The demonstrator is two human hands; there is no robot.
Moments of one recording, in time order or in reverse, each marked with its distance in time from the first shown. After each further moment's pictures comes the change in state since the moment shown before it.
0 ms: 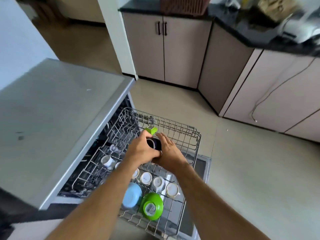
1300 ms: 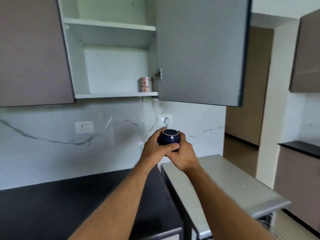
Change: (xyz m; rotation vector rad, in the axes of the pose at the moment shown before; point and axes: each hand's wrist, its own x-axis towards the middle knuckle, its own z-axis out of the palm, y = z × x) left_hand -0.434 -0.123 -0.374 -0.588 1.097 0.208; right_hand -0.191 -0.534 0.019 0.424 -0.023 -0.991
